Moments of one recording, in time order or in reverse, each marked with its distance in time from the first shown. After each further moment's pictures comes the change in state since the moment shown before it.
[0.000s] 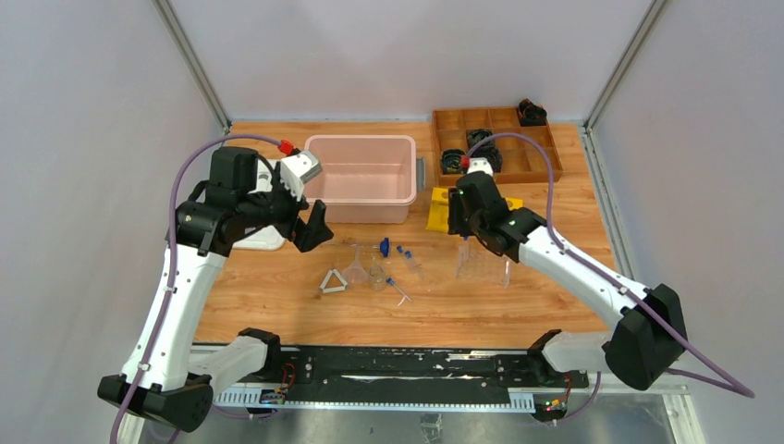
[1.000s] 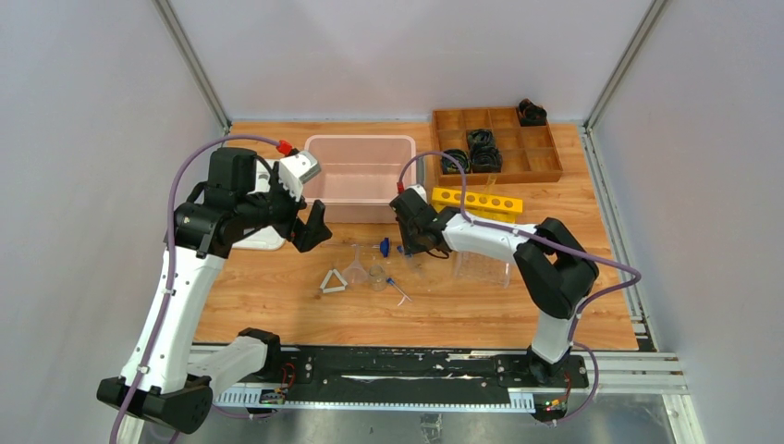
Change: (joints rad) left arm 0.000 -0.009 0.000 0.000 -0.022 0.000; right arm 0.200 0.532 0.185 0.090 -0.089 0.081
